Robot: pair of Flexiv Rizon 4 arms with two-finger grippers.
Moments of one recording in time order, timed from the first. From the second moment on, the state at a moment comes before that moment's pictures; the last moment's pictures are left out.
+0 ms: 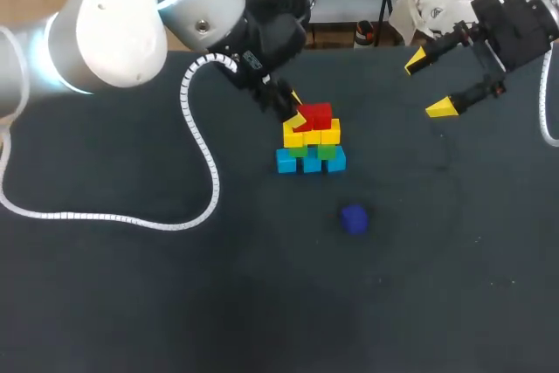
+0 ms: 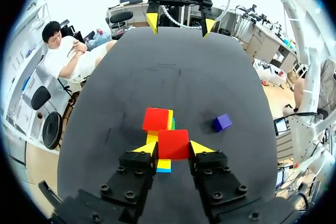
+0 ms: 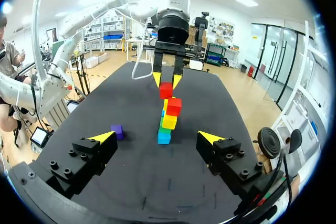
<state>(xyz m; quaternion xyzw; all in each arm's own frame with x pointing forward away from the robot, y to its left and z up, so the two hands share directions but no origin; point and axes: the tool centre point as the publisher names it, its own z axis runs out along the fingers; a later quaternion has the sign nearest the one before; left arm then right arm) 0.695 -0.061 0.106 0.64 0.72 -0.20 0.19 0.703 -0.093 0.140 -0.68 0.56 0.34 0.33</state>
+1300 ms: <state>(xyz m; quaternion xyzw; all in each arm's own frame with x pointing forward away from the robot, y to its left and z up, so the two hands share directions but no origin) 0.709 -0.059 0.098 0.64 0.71 -0.24 0.17 0.703 -0.093 0.140 -0.68 0.56 0.34 0.33</state>
